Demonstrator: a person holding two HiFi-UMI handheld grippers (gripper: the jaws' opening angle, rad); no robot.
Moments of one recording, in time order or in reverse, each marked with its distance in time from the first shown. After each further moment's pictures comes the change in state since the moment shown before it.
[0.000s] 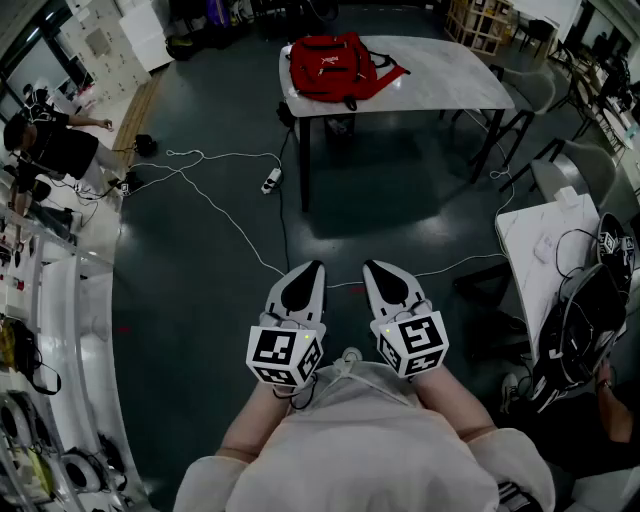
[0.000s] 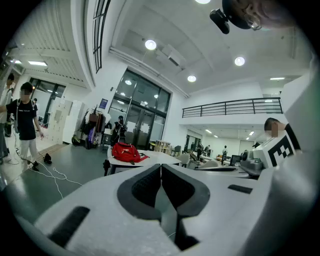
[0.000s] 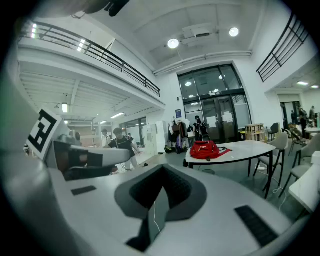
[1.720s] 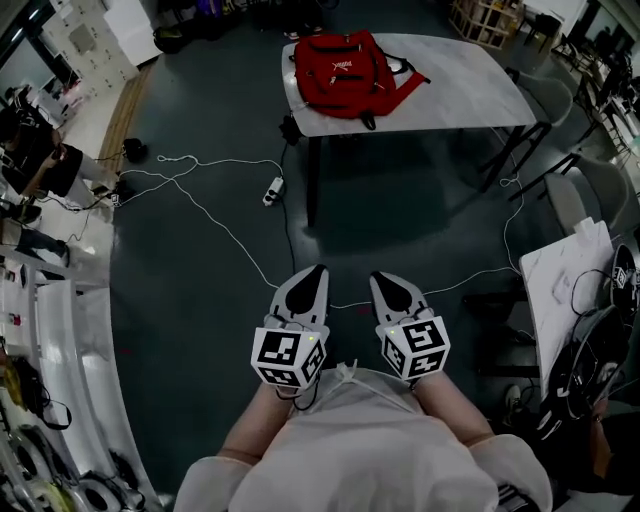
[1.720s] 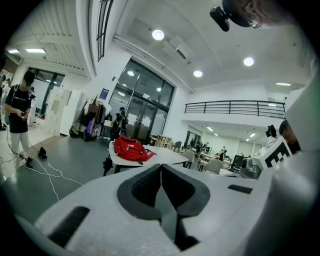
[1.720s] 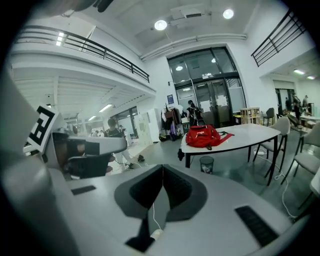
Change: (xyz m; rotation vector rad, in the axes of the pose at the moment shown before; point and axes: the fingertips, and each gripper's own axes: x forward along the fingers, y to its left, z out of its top) left arm 0.125 0.134 0.011 -0.056 0.071 -0.024; right arm 0.168 -0.051 -0.016 0.098 0.160 -0.055
